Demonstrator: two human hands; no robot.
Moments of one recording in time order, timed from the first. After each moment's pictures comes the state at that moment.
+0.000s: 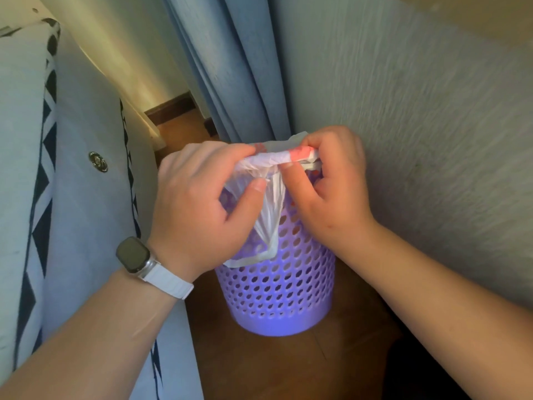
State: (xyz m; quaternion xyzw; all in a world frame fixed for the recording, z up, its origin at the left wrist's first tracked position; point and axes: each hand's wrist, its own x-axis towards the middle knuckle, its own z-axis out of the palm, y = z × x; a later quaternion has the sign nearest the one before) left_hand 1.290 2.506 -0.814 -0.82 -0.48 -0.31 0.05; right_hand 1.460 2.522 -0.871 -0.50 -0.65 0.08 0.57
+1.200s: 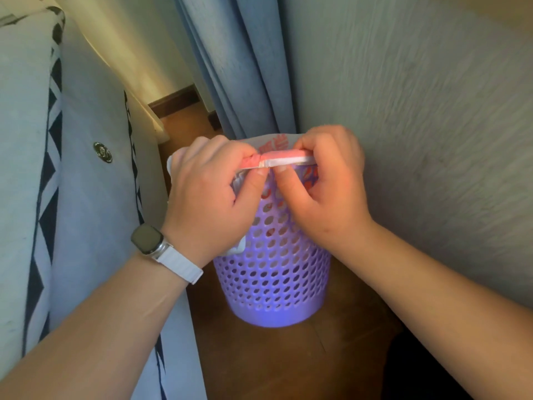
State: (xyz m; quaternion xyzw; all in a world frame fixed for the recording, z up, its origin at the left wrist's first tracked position) left_hand 1.292 2.510 -0.821 -0.81 -0.50 -0.31 0.06; right_hand 1.450 2.515 -0.871 -0.48 -0.67 0.07 0.56
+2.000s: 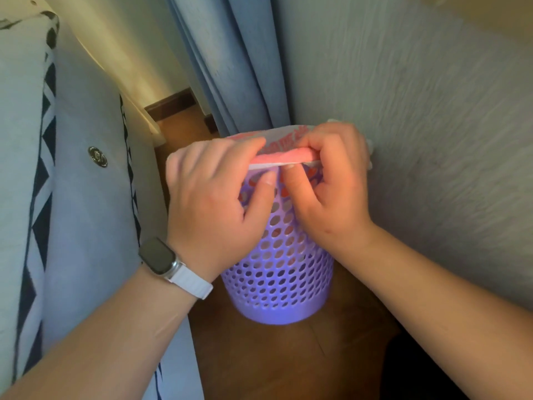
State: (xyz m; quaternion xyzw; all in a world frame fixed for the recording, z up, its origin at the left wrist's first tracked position) left_hand 1.304 2.499 -0.822 -0.80 -0.50 -0.31 0.12; right_hand 1.458 2.518 -0.873 -0.47 -0.65 0.05 0.59
